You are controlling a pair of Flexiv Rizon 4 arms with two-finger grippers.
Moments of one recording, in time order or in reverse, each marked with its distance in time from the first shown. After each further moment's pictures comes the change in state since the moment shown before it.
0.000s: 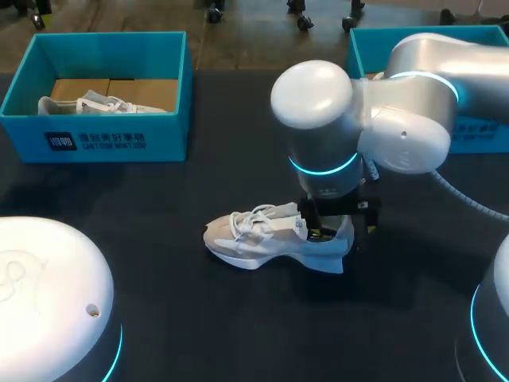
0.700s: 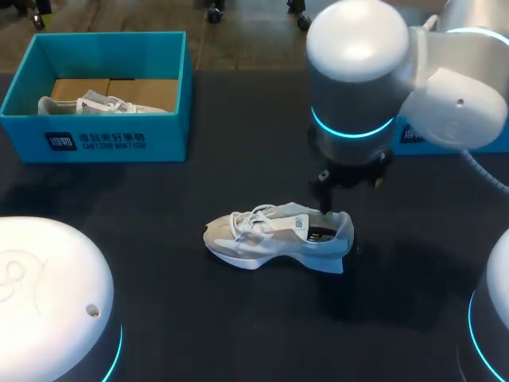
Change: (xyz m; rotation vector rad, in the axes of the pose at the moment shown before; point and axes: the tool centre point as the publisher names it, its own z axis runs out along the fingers) left arm 0.000 0.000 0.000 0.000 0.000 0.000; right arm -0.027 0.017 -0.085 -0.115 0.072 -0.593
